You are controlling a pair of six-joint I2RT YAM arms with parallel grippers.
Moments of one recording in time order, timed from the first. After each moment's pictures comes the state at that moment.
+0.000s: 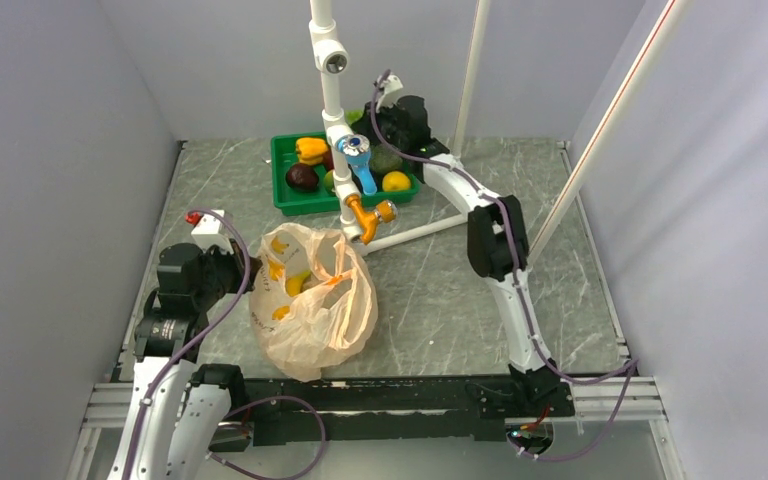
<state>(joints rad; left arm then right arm) -0.05 0.57 0.69 -0.56 0.26 -0.22 0.45 2.37 2.08 0.18 -0.31 0.17</state>
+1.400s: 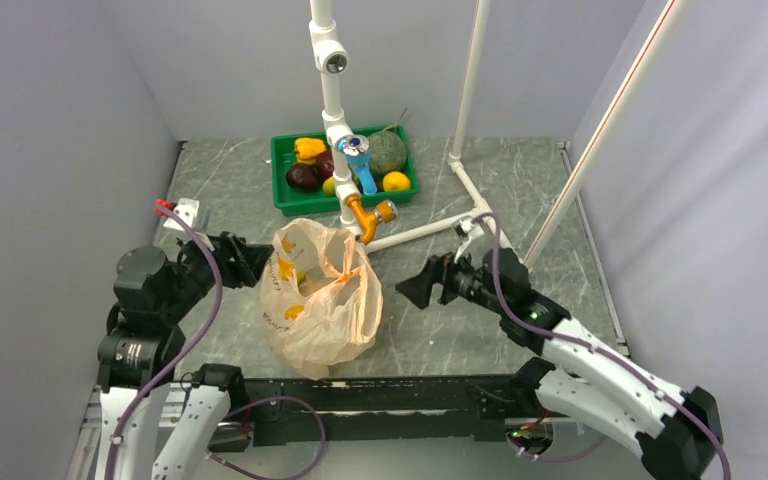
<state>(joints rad) -0.10 0.52 0.97 -0.63 0.34 -0.24 0.70 0.86 0.57 -0.03 -0.17 0.54</state>
